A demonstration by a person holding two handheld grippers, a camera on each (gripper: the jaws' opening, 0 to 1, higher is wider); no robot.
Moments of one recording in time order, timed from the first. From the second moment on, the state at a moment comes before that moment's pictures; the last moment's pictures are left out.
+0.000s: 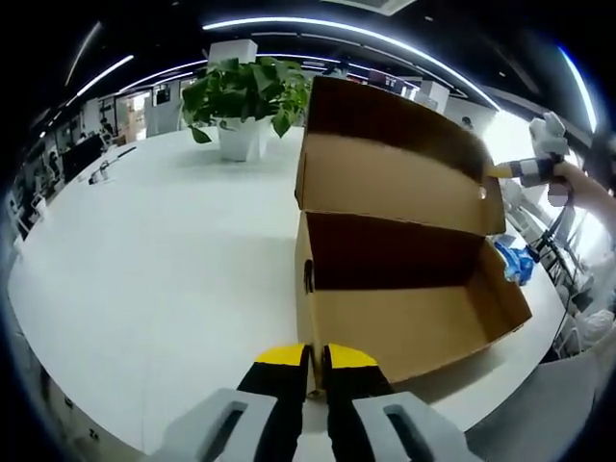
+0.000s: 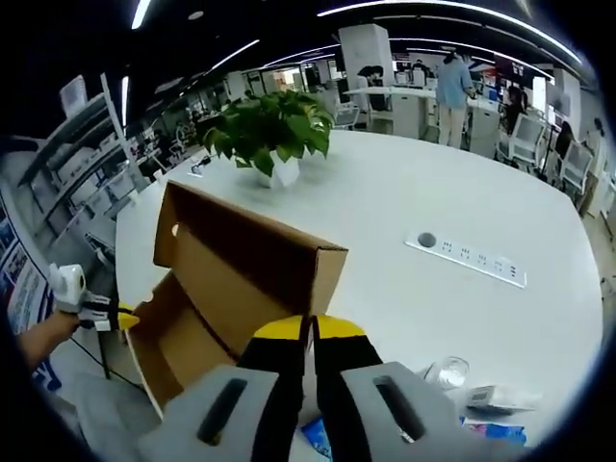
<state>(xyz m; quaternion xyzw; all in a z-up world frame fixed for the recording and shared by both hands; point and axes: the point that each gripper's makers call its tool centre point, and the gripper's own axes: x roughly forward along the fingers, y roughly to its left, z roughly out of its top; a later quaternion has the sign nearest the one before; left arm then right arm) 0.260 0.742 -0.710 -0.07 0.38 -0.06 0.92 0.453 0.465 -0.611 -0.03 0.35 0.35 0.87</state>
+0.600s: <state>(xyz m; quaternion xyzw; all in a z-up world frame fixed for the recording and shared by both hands) 0.260 0.741 -0.709 -0.07 0.37 -0.07 0.92 0.420 0.464 -0.598 -0.03 0.31 0.35 0.88</state>
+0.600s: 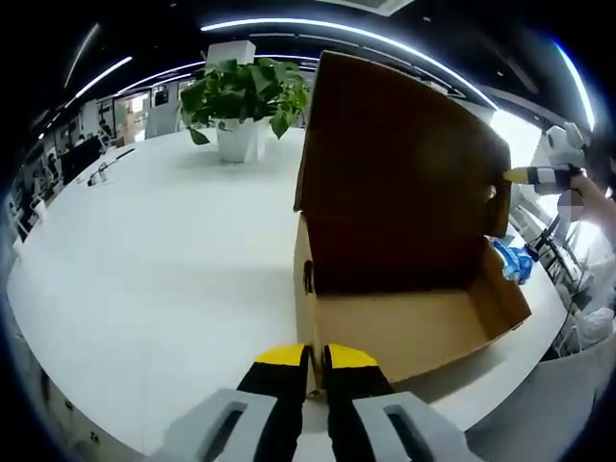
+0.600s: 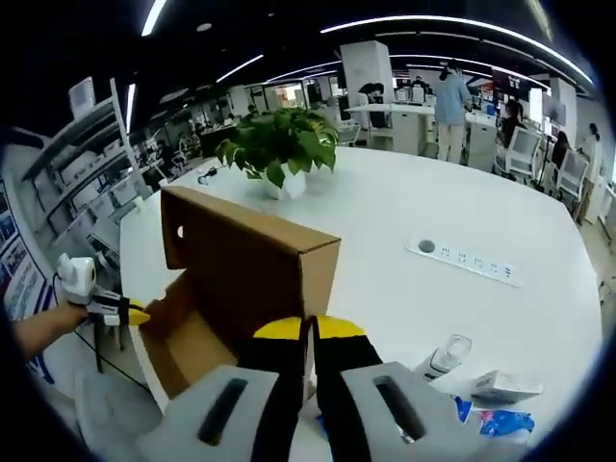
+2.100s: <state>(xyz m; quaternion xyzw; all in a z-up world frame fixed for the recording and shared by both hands) 0.281 0.750 -0.620 -0.01 0.29 -0.10 0.95 0.345 0.464 -0.615 0.00 0.26 0.35 0.90</state>
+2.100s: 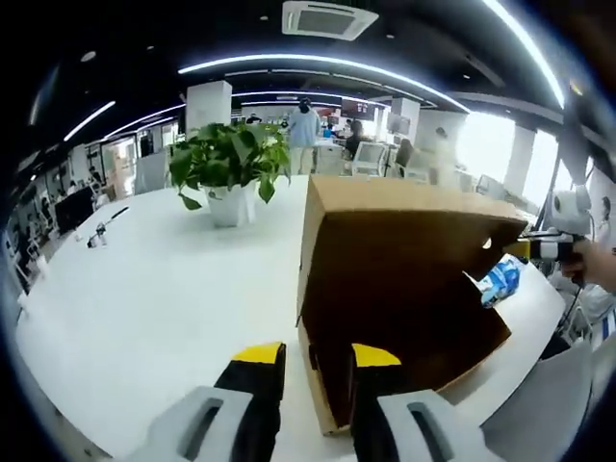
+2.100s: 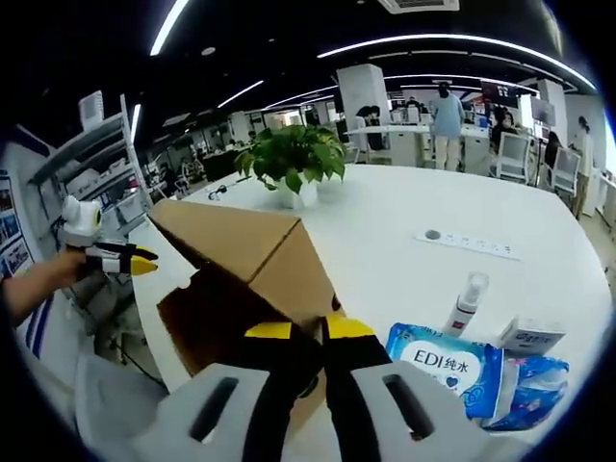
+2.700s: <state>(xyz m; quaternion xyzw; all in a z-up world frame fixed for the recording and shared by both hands) 0.287 0.731 -0.599 0.05 0.29 -0.17 0.94 0.328 0.467 -0.629 -0.04 0.24 0.38 0.89</state>
